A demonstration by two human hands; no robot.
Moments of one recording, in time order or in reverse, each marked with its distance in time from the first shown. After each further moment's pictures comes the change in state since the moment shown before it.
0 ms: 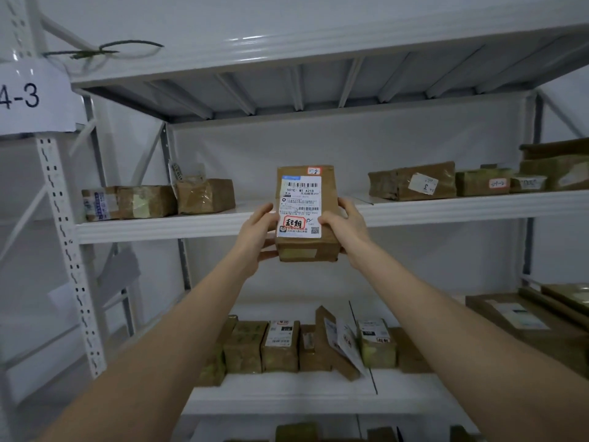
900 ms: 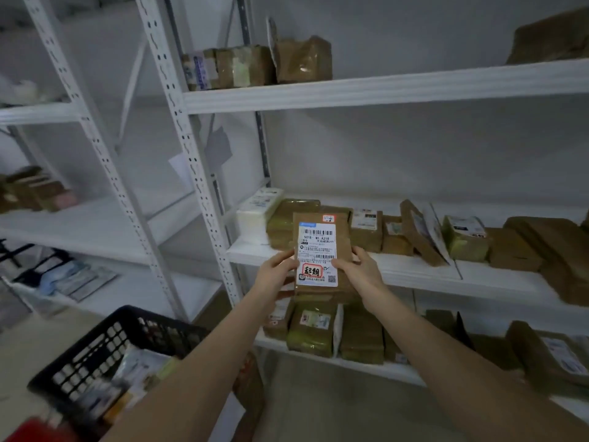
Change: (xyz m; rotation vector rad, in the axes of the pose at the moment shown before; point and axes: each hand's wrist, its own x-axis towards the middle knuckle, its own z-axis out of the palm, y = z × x) left_hand -0.165 -0.209 -0.179 -0.022 0.183 -0.481; right_hand -0.179 0.211 0.154 -0.111 -0.250 0.458
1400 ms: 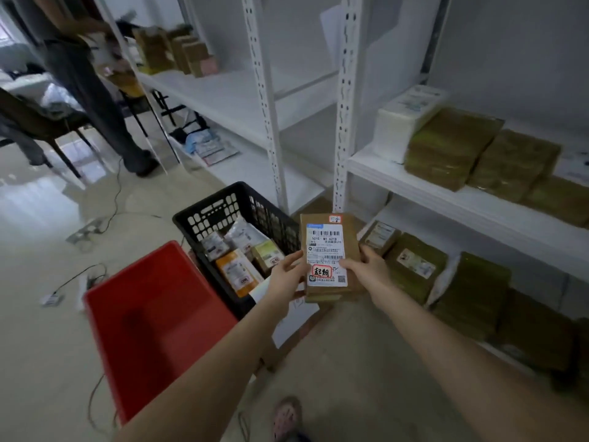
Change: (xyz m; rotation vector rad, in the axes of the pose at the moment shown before) left_hand -0.045 -0.161 -0.158 -0.224 0.487 -0.274; right_hand -0.020 0.116 0.192 -0.245 -0.531 0.179
